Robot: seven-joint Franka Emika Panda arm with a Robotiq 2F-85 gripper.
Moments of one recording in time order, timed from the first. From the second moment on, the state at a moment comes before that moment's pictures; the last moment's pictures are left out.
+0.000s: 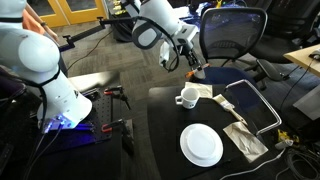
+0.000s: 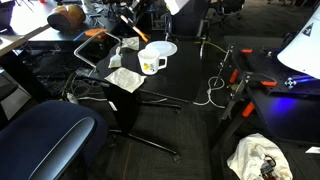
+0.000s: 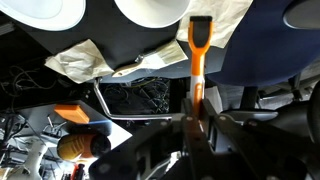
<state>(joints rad) 1.01 0.44 -0.84 -2.48 0.44 3.36 0.11</state>
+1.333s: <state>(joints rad) 1.12 0.73 -0.88 -2.46 0.74 3.45 0.26</state>
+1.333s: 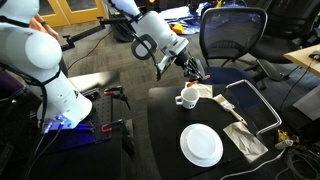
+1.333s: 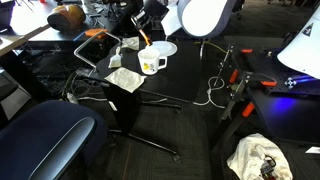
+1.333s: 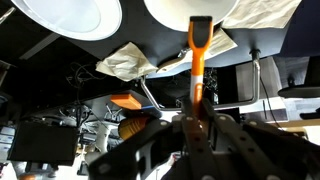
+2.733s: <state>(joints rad) 1.04 0.94 -0.76 -2.32 0.91 3.45 0.27</state>
